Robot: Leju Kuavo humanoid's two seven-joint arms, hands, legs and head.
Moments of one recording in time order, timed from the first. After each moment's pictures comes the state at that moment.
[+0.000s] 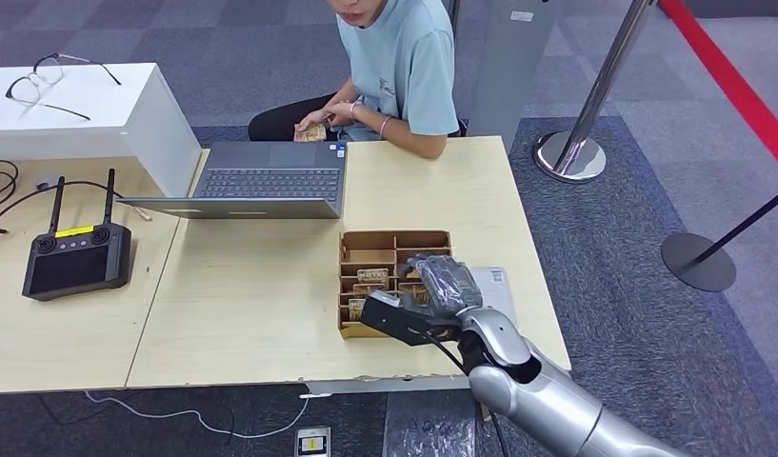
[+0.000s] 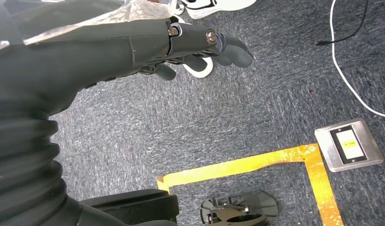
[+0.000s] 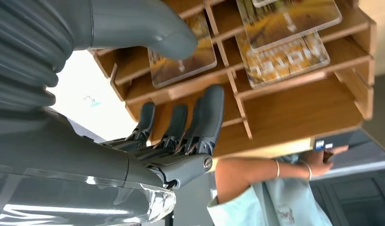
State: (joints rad) left arm -0.11 -0.01 -1.17 -0.21 0.63 0.67 0.09; right arm -0.45 -0.28 0.86 -1.45 0.73 -0.27 0.52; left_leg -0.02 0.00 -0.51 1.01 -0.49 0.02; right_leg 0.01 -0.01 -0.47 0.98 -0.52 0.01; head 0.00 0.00
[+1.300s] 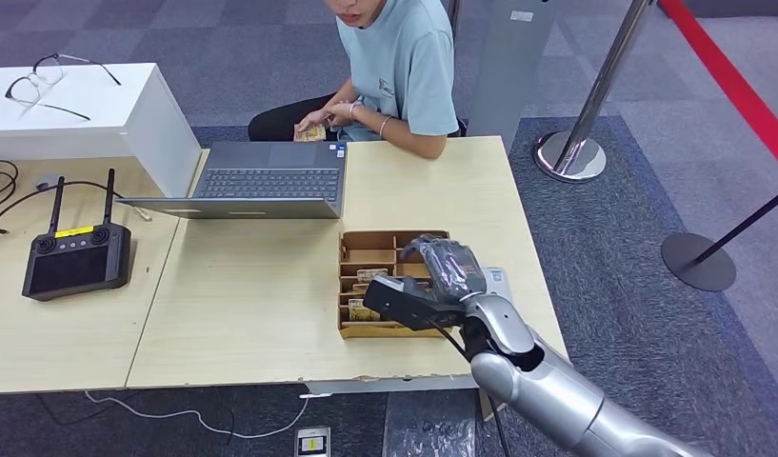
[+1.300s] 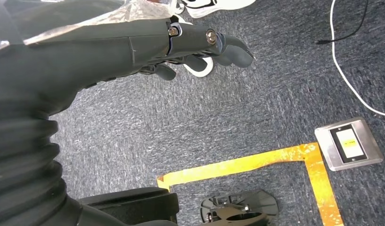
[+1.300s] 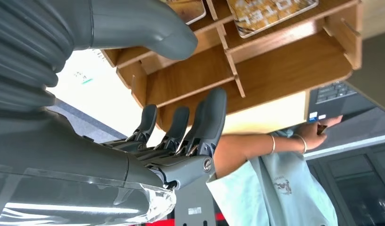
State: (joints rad) left arm -0.11 -0.01 -1.17 -0.21 0.63 0.67 0.09; right arm -0.49 -0.28 0.84 -1.46 0.73 -0.30 0.51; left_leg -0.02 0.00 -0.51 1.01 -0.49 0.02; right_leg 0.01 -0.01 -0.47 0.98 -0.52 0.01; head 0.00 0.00
